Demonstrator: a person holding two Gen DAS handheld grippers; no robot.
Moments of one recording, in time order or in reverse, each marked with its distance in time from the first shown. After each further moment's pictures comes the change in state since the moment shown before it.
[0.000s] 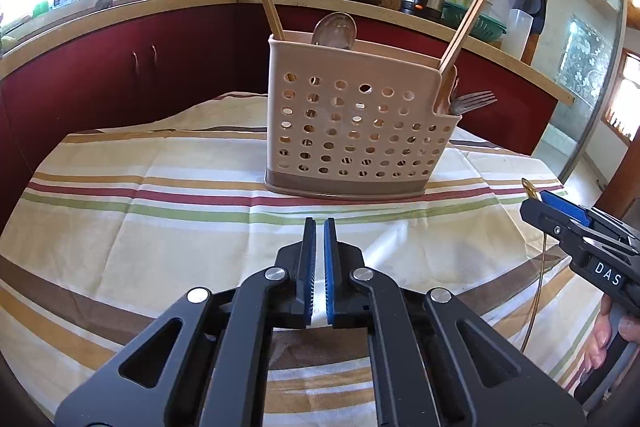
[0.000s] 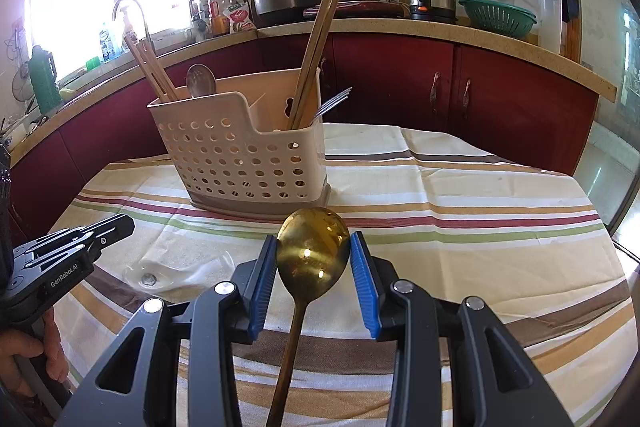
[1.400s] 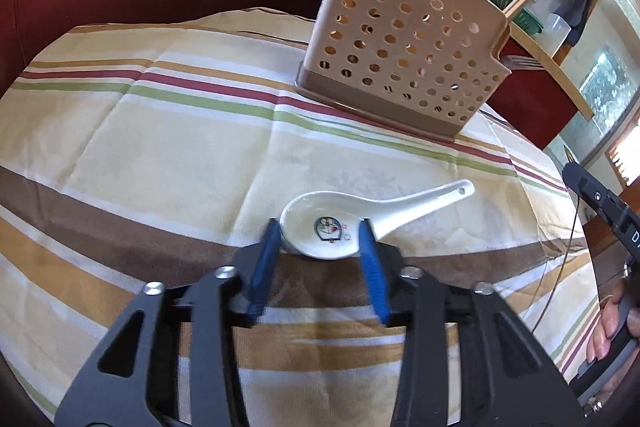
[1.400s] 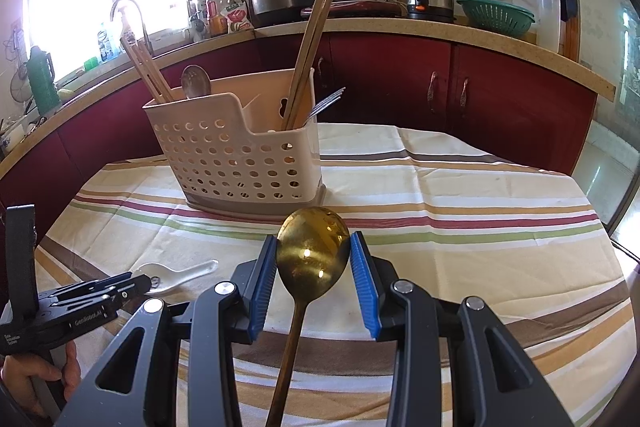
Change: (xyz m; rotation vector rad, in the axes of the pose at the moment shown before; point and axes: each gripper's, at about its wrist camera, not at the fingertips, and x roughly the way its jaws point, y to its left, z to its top) left arm 0.027 0.031 -0.043 -0.205 0.191 -0.029; right arm 0.001 -0.004 0.001 0.002 0.004 -0.010
